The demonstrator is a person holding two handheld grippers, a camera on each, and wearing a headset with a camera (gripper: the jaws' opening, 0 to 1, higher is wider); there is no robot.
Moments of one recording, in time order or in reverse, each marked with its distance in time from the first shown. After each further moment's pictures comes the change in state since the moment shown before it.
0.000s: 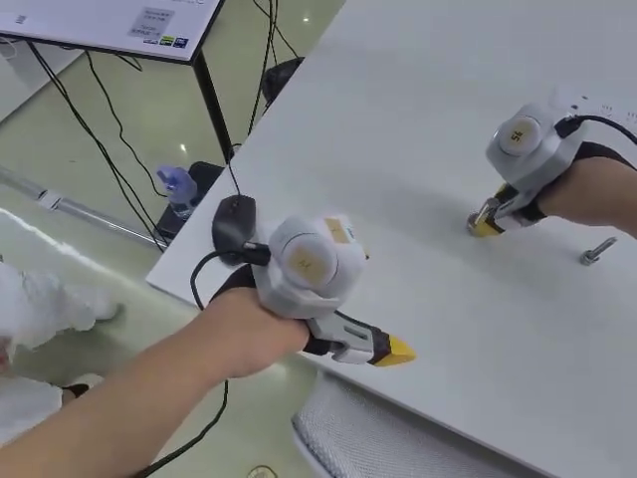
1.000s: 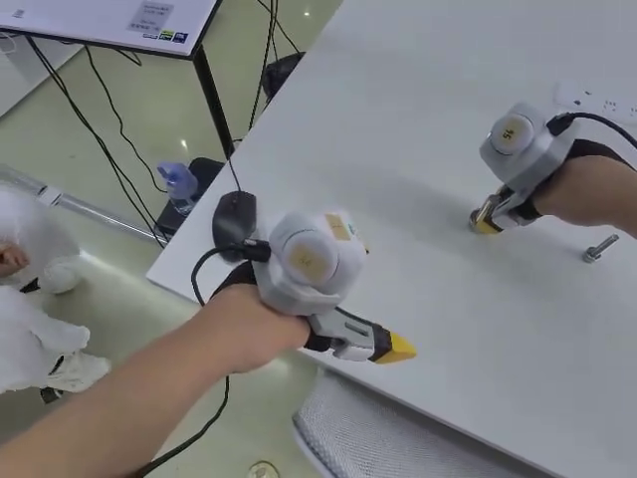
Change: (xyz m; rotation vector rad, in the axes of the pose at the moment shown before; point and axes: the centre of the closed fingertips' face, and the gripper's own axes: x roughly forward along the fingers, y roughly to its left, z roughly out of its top) left arm 0.001 0.001 -0.001 -0.001 -0.003 0.001; right arm 0.017 0.000 -0.004 0.016 0.049 0.017
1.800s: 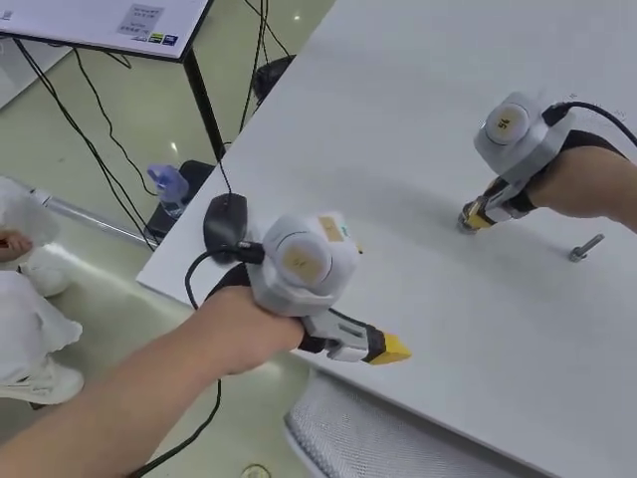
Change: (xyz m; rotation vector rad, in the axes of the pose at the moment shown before) left arm 0.003 -0.001 0.002 0.003 -0.008 -0.002; right arm -0.011 -0.003 0.006 -0.004 -0.009 -0.002
